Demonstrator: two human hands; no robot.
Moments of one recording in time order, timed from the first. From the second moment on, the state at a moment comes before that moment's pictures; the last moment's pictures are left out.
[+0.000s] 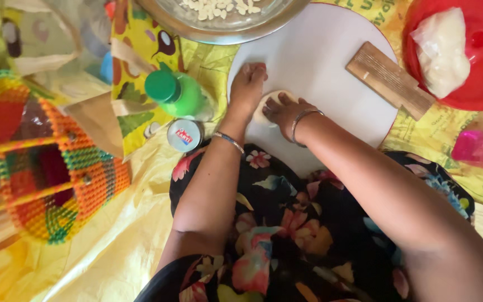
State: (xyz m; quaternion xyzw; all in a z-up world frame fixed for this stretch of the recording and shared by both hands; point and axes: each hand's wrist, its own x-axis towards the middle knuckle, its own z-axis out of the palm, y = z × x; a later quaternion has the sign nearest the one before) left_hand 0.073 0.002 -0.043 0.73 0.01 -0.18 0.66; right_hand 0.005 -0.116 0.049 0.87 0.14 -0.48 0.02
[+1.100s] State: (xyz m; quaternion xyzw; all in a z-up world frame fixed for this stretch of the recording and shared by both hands) left_hand 0.044 0.039 -0.087 0.78 0.00 -0.15 0.61; right_hand -0.051 -0.181 0.009 0.85 -0.09 -0.28 -0.44
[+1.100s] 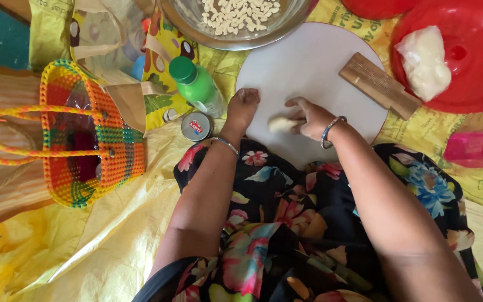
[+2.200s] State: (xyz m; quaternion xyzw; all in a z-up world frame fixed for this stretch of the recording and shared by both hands) left_hand 0.009 0.006 -0.012 0.89 -0.32 -0.12 0.30; right_hand -0.030 -0.182 0.006 0.96 0.00 -0.18 -0.22
